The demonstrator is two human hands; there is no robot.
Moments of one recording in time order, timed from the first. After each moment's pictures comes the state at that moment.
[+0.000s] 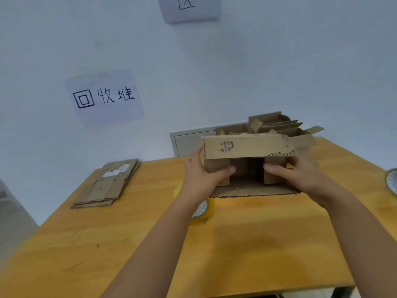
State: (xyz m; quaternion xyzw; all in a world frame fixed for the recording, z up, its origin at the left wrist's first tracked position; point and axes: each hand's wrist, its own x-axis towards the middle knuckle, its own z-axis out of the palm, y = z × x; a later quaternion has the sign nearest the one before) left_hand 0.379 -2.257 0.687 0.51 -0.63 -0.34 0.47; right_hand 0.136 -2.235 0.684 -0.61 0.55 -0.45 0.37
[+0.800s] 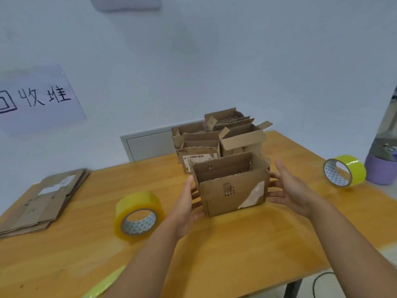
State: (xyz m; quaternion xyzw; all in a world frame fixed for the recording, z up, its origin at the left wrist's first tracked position) left_hand 0.287 -2.292 0.611 0.50 -0.42 -0.64 0.40; right_hand 0.017 -2.261 0.608 -0.39 0.60 -0.48 0.52
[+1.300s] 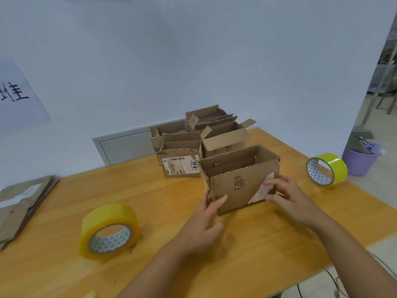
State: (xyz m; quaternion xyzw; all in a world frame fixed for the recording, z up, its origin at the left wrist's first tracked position) left_hand 0.245 -2.290 0.571 0.40 -0.84 -0.34 0.14; right_hand -0.032 -2.242 0.567 -0.58 0.64 -0.42 0.28
